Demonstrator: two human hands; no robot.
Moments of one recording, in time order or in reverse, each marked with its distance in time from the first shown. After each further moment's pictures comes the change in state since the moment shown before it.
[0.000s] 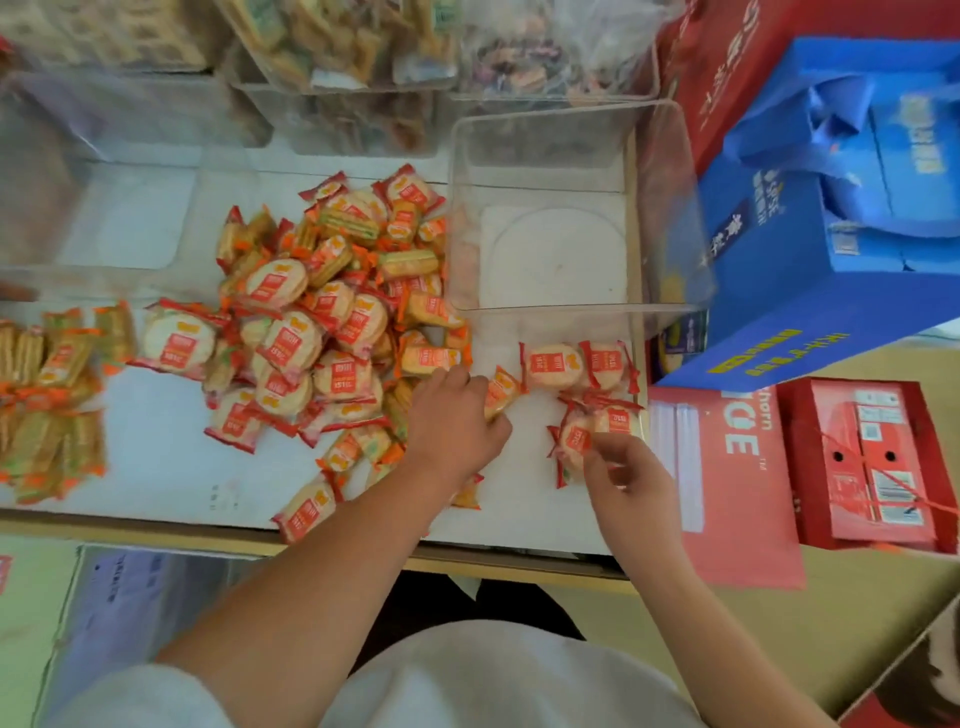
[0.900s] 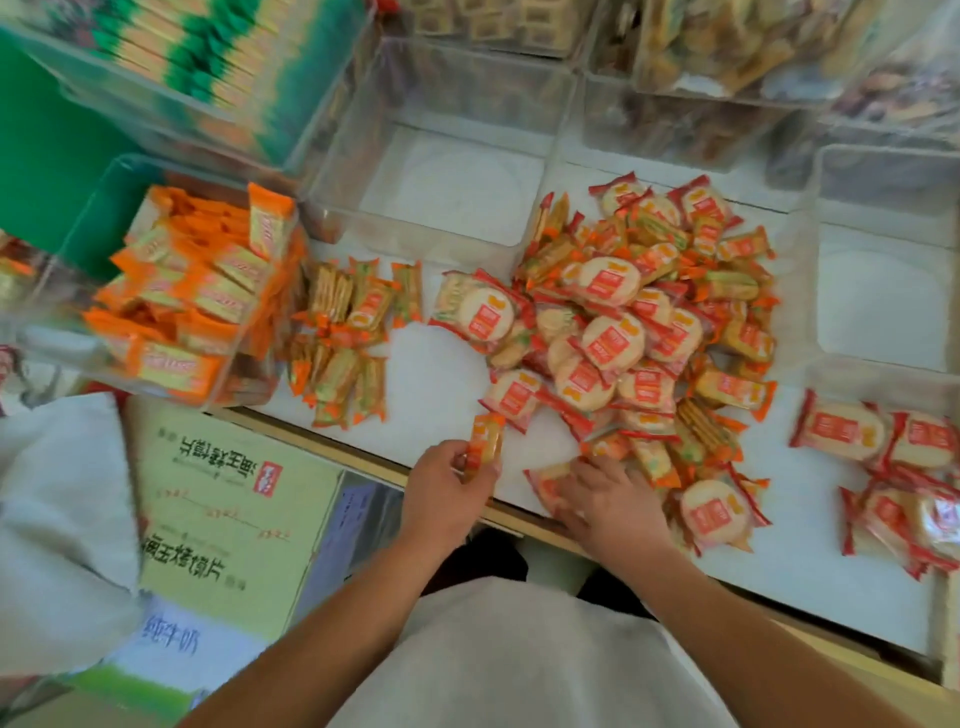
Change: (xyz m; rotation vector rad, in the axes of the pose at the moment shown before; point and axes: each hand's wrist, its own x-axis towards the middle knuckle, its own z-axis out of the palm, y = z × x) left_hand -0.168 -0.295 -0.091 -0.749 0.042 -0.722; right_hand -0.068 -0.043 0.308 -1.106 -0.498 -0.894
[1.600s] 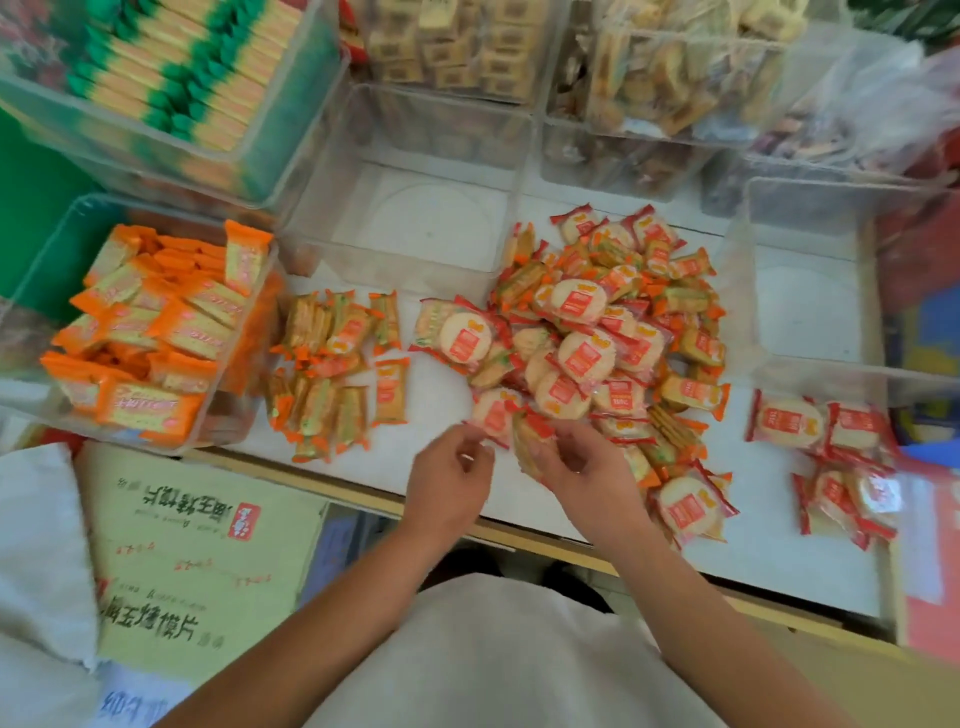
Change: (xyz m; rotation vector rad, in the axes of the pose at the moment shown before) left_hand 0.009 0.039 -0.013 -0.051 -0.082 0.164; right_hand 0.013 -0.053 -0.090 1.068 0.249 0.507
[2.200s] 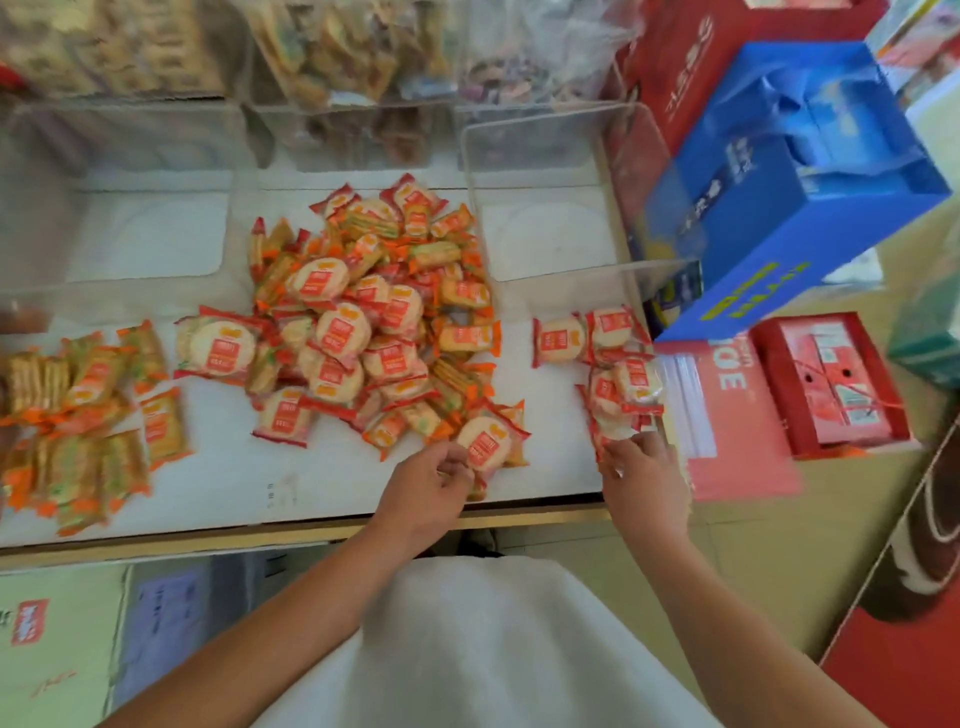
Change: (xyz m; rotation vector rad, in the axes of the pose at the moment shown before) left_hand -0.071 0.064 0.185 0.173 -0.467 0.138; right_hand -0.079 0.220 -0.227 -0.736 0.456 0.305
